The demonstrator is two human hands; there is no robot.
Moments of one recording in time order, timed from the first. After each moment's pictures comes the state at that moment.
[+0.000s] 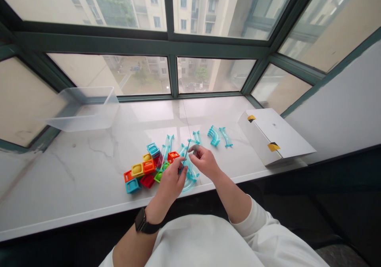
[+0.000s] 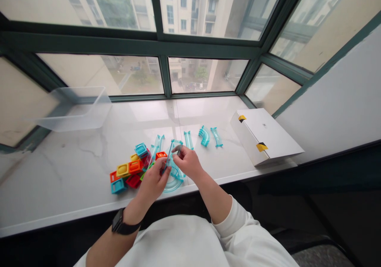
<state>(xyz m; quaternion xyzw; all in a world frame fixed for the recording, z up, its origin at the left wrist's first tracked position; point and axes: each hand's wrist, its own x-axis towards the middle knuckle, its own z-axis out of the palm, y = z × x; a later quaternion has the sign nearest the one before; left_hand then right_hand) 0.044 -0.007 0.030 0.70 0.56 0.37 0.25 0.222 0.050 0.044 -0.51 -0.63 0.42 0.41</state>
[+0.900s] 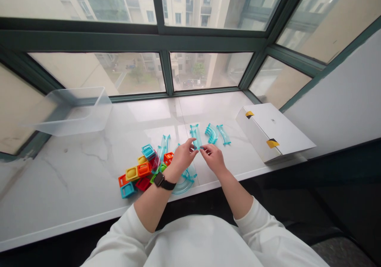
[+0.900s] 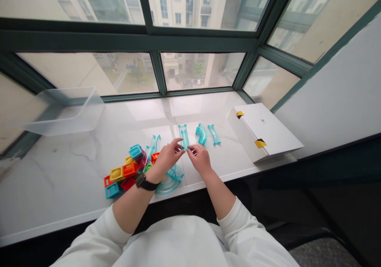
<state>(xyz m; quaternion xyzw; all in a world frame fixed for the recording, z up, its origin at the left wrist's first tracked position) 0.097 0.099 0.010 0.72 0.55 0.28 0.33 0.280 0.078 -0.030 -0.58 -0.63 0.27 0.44</state>
